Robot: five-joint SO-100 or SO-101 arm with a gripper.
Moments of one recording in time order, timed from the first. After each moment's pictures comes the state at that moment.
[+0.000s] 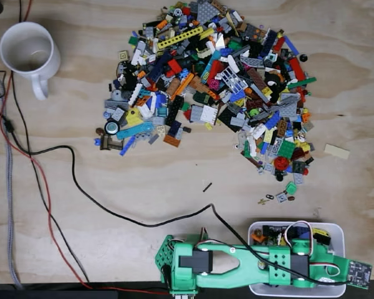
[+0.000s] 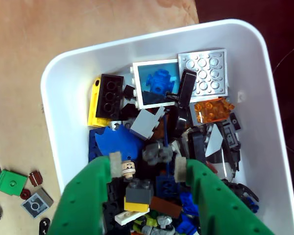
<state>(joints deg) 89.6 108.0 102.2 68.7 -78.4</state>
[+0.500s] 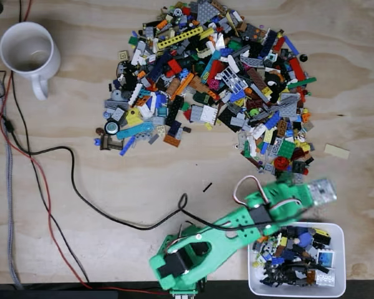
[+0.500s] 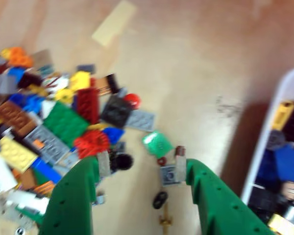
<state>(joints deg) 55.6 125.9 122.1 51.9 -80.3</state>
